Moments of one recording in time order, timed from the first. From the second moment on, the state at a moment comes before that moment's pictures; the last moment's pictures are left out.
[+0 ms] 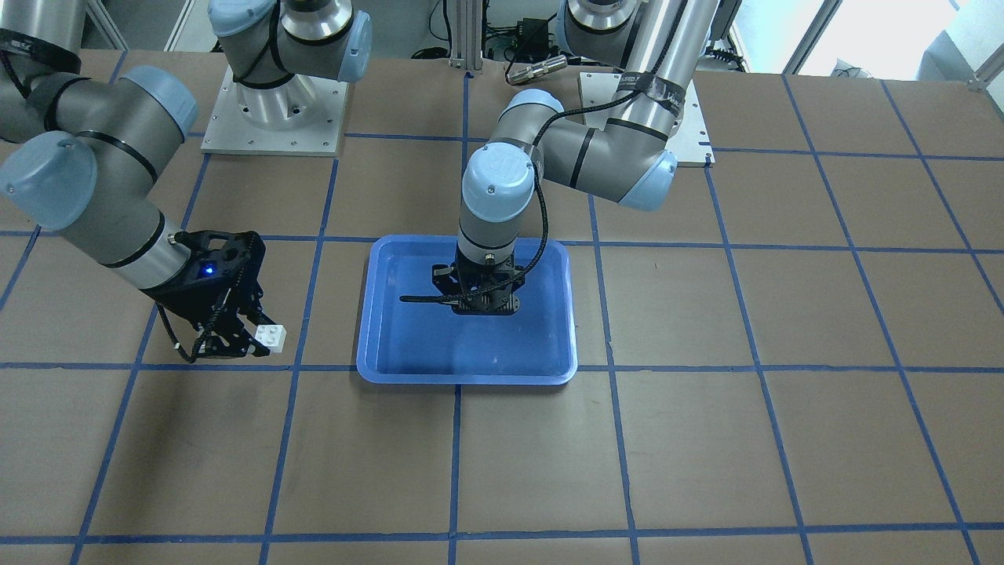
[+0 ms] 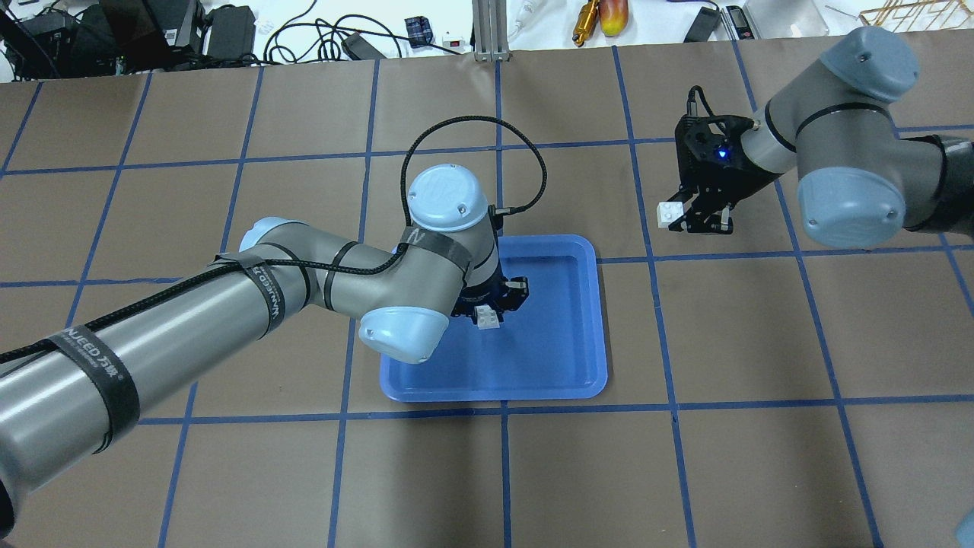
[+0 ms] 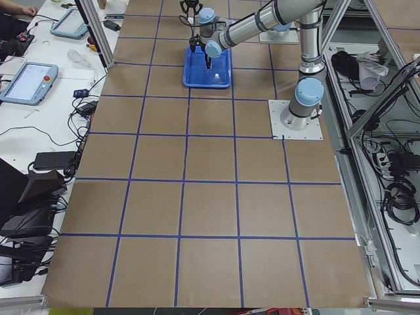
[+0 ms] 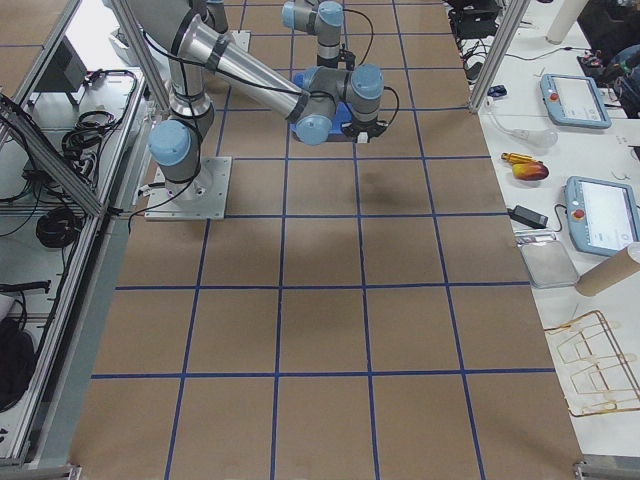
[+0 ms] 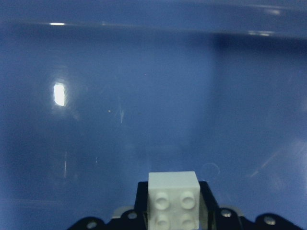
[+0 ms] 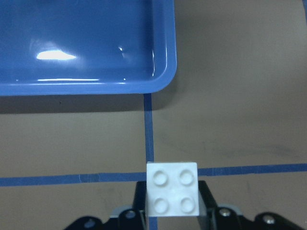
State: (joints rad) left arm -1.96 -1.96 -1.91 -0.85 1.49 -0.42; right arm 1.41 -1.37 1.90 -2.14 -1.24 -1.71
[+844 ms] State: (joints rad) left arm -1.92 -1.96 -1.91 -0.86 1.57 -0.38; right arm 1.58 -1.37 1.91 -2.15 -1.25 -1.51
